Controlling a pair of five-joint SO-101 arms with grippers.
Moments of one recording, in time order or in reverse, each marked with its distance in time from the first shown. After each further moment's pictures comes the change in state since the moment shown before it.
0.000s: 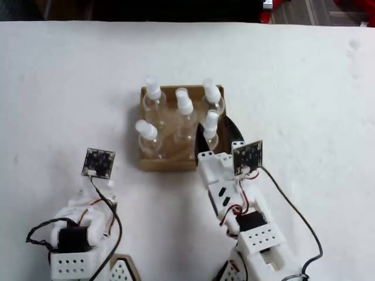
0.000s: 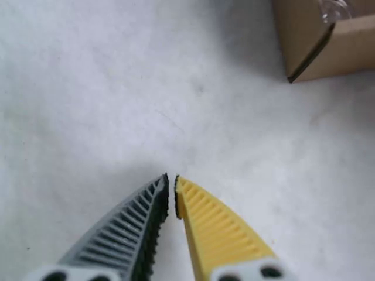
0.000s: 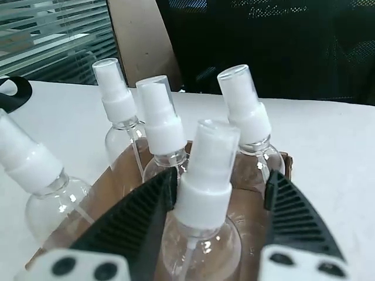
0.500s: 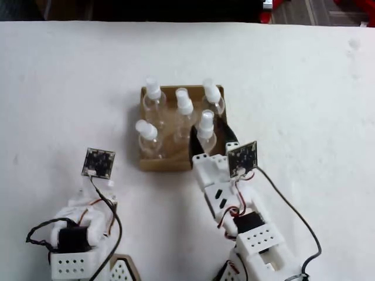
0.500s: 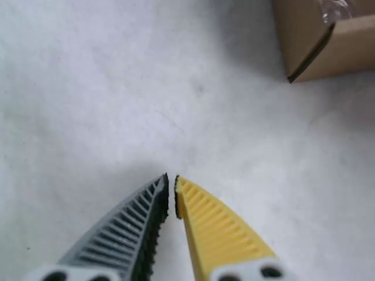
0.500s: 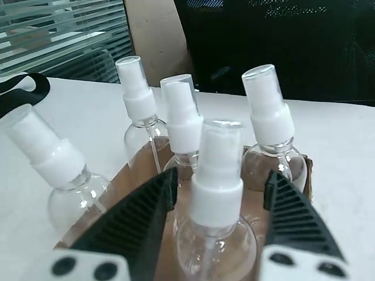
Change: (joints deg) left arm 0.0 0.0 0.0 0.0 0.0; right arm -2.6 0.0 -0.1 0.0 0.0
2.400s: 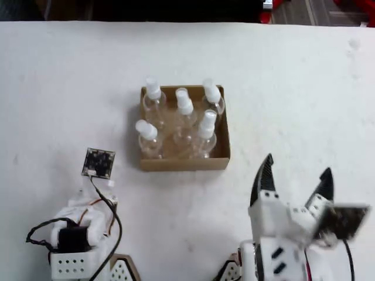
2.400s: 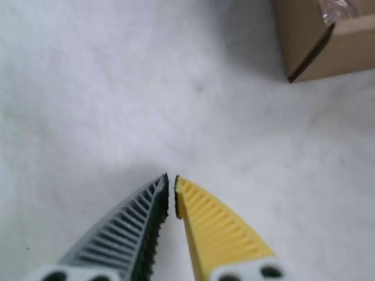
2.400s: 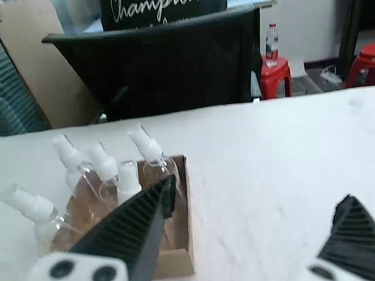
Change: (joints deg) left arm 0.0 0.0 0.0 0.0 0.0; right arm 21.9 -42.5 -44.7 96.2 -5.7
